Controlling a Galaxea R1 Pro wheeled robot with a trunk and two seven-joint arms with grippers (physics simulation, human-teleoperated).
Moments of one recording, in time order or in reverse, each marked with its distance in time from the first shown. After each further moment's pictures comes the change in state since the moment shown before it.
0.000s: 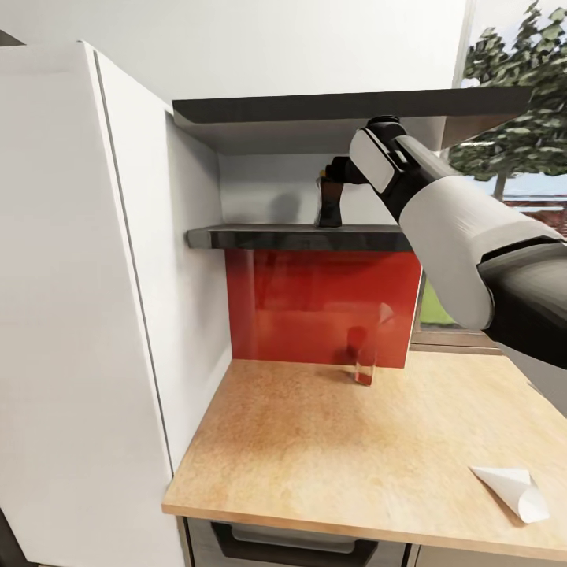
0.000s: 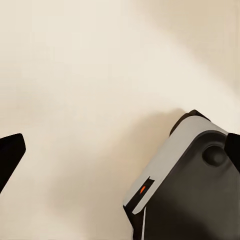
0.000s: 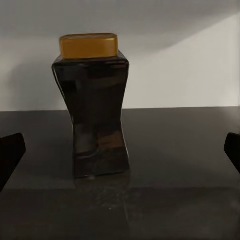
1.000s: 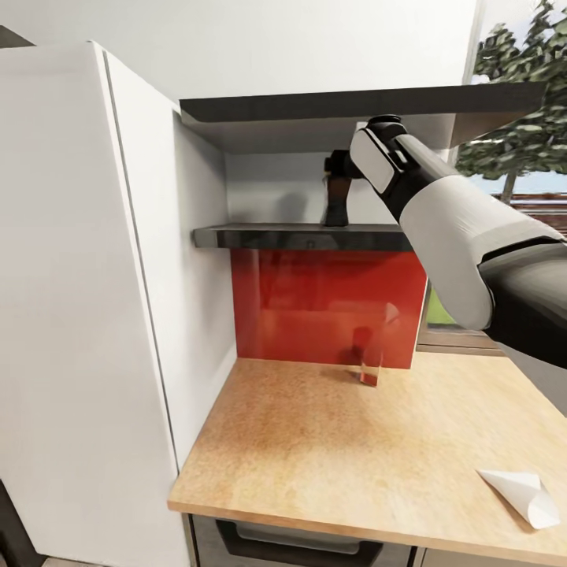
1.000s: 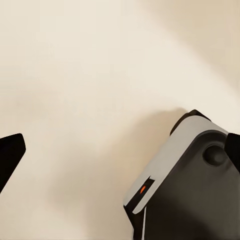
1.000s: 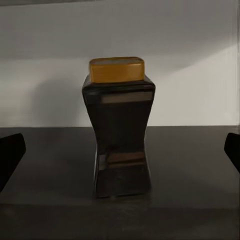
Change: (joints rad) left arm 0.000 -0.001 0.000 0.000 0.000 -0.003 0.000; right arm 0.000 -0.002 -0.002 -0.004 0.027 -0.066 0.042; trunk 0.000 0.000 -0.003
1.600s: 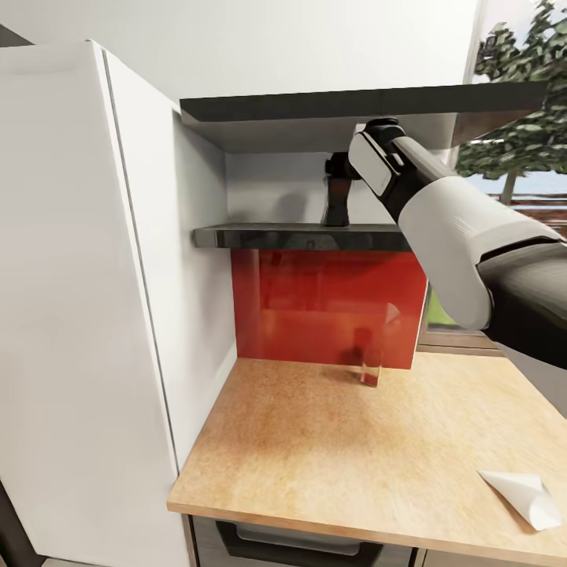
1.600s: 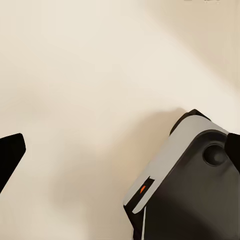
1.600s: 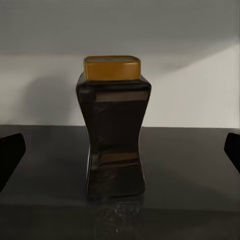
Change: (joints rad) left arm 0.000 -0.001 0.000 0.000 0.000 0.000 0.000; right arm 0.000 0.004 -0.003 0.014 0.048 -0.002 0.008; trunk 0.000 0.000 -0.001
